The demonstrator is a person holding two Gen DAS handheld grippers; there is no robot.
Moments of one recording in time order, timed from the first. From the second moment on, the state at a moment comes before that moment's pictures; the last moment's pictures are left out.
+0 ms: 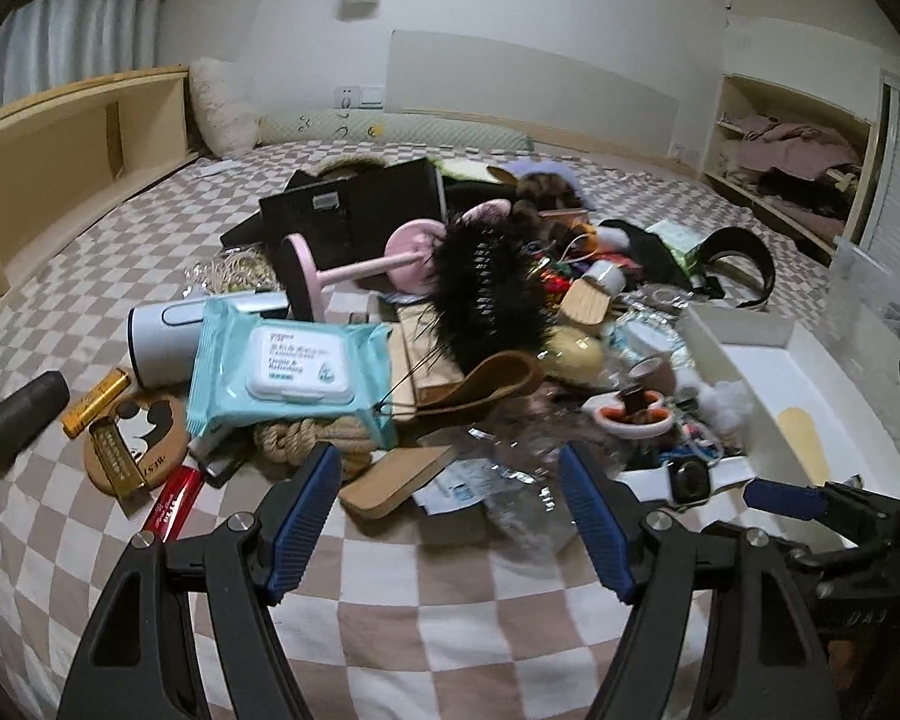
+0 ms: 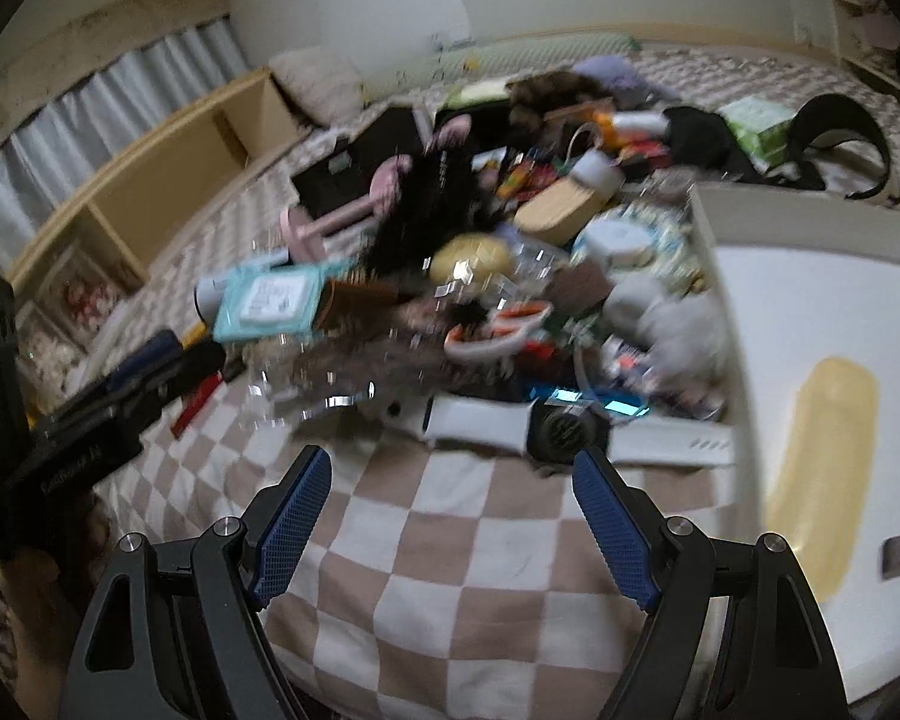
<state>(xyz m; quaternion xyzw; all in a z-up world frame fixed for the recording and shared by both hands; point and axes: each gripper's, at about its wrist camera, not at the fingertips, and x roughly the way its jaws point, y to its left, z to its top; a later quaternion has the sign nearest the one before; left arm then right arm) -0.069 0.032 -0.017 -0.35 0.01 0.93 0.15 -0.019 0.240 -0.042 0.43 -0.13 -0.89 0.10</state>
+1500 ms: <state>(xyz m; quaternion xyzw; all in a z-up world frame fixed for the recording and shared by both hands) -0.068 0.022 -0.046 -0.37 0.00 0.92 0.14 -0.064 0.250 -0.066 0.49 -0.02 -0.86 0.12</state>
